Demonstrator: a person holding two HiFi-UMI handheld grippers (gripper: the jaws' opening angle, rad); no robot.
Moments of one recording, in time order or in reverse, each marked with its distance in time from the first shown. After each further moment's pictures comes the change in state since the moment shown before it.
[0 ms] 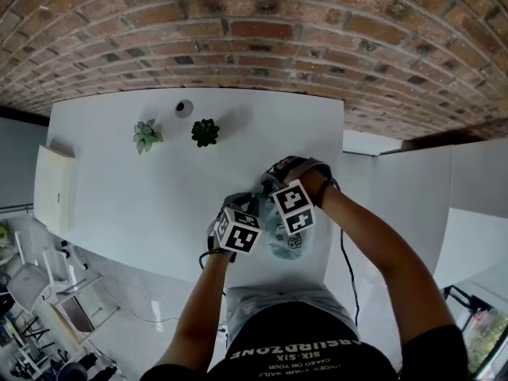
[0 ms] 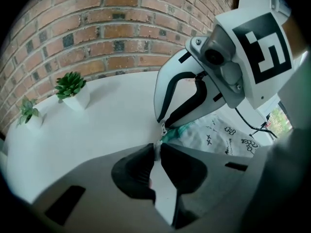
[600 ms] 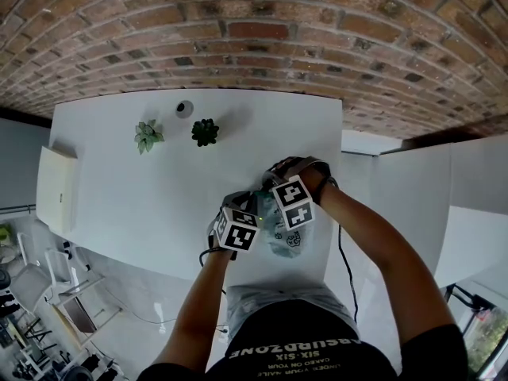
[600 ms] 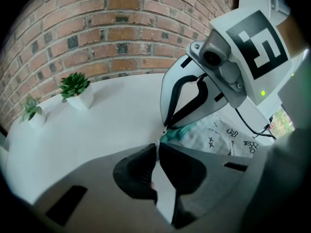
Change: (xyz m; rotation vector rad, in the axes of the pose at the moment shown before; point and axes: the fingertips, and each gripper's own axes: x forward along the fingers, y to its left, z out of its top) left arm 0.000 0.004 0.000 -0.015 -0.034 0.027; right arm 0.002 0.004 0.000 0.058 -0.032 0.039
